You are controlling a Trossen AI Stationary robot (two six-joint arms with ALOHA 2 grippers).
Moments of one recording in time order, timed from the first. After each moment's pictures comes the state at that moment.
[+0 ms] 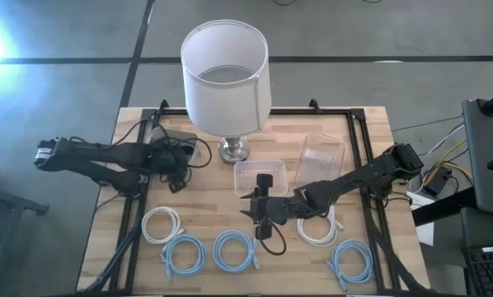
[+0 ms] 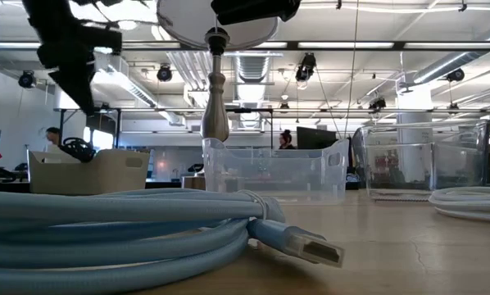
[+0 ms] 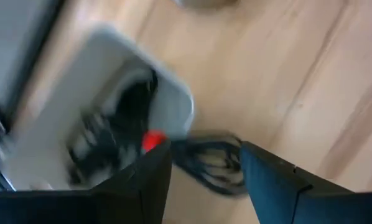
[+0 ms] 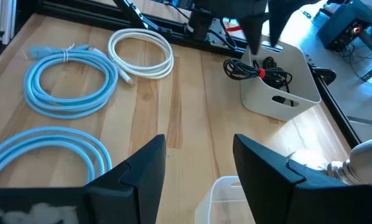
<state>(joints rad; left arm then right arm) -0.03 0.99 0.86 -1.14 -0.40 -0.48 0.36 1.74 1.33 -0.18 0.47 0.02</state>
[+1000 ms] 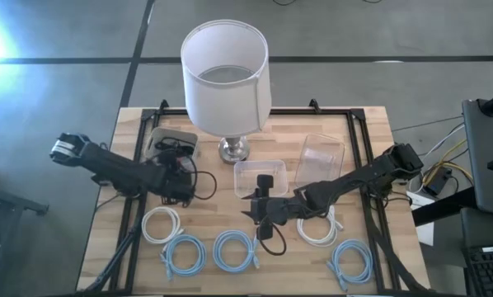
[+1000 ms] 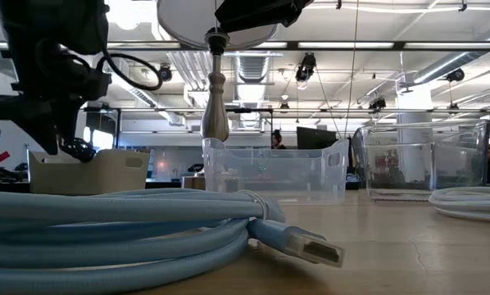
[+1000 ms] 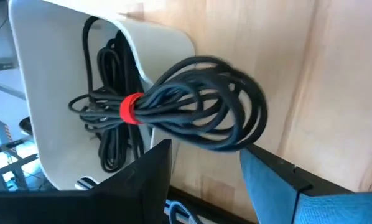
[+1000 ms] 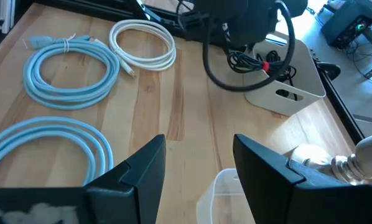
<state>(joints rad) -0.24 1.24 0.75 -1.20 -0.50 -0.34 0.36 1.74 1.31 -0.18 0.46 0.02</state>
